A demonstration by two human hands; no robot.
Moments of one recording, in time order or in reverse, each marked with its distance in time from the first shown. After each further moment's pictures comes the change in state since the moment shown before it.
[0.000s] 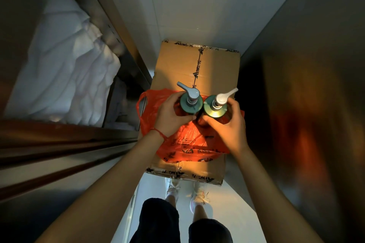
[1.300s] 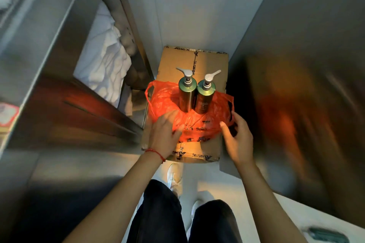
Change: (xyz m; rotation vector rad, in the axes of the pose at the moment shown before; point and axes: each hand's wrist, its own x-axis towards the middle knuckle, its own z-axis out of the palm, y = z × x) left_hand -0.142 0.031 -0.020 0.501 0.020 0.056; right_hand -0.127 -0.008 -0.041 -0.202 0.148 -0.023
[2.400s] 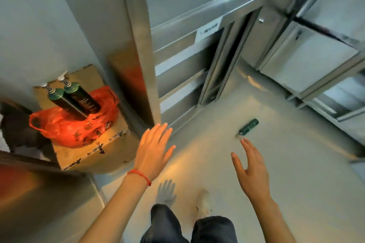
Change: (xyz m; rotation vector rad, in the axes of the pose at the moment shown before) left_hand -0.282 0.180 0.053 0.354 -0.302 0.999; right_hand -0.443 0.076 -0.224 -0.356 0.582 0.422
